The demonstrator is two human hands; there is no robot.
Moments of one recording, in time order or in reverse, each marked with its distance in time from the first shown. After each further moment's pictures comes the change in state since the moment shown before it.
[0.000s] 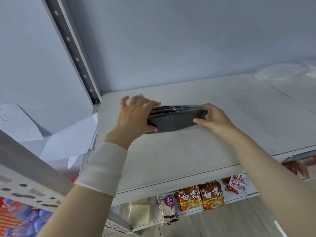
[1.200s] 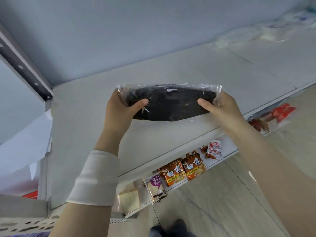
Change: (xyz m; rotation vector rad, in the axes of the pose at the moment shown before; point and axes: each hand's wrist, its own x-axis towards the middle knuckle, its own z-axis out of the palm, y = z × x) left_hand -0.005 0.059 0.026 -1.102 0.074 -0.355; right_hand -0.078 0.013 -0.046 -0.096 0.388 0.132
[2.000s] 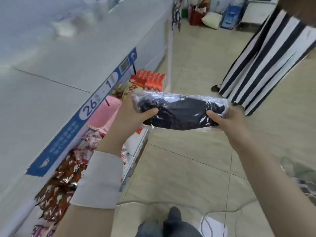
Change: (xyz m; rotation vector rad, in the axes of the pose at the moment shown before) left_hand -0.131 0.169 0.461 0.041 -0.946 0.152; right_hand -0.162 0.193 -0.406 0.175 0.772 0.458
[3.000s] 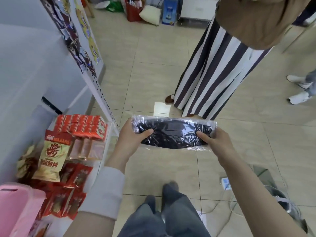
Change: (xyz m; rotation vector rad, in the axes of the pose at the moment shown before) left_hand 0.386 0.076 0.271 -0.044 -0.312 -0.123; right_hand 0.359 0.048 -0.170 -0.196 0.344 0.271
